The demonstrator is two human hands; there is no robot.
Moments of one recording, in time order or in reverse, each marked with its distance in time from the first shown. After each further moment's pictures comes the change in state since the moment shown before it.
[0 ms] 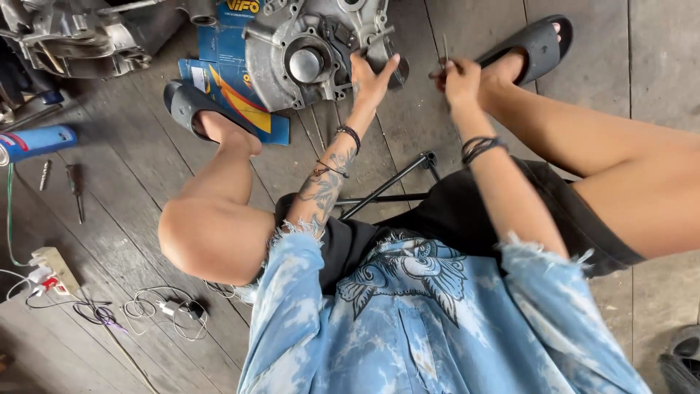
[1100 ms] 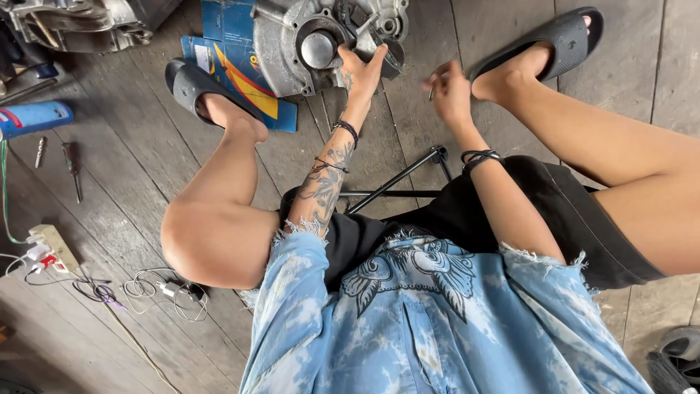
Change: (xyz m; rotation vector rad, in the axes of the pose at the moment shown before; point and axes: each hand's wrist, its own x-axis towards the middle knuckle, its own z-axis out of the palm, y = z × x) left_hand 0.016 -0.025 -0.034 -0.090 0.131 -0.101; right_hand -0.047 0.011 0.027 -0.448 -0.199 -0.404
